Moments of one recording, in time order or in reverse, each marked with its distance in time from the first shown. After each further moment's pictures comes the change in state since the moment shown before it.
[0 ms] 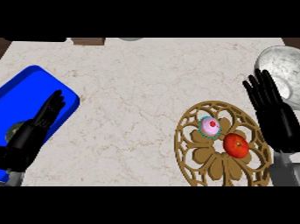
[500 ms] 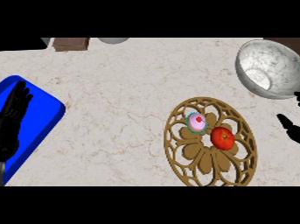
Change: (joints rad) left arm -0.005 0.014 0.145 0.058 0.000 0.139 0.050; right arm 0.148 -0.285 -0.115 -0.058 0.401 -0.263 0.170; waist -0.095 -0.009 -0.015
